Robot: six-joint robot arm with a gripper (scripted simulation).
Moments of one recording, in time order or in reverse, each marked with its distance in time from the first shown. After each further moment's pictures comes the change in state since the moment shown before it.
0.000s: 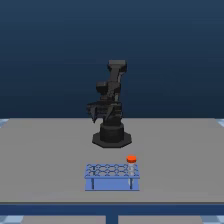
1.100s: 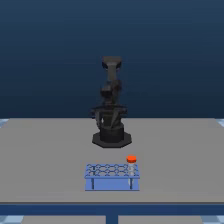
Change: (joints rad) arm 0.167 0.159 -0.063 0.594 -0.058 -0.551
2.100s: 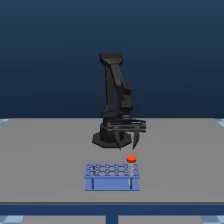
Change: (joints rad) arm 0.248 0.456 -0.315 0.567 -0.035 -0.554
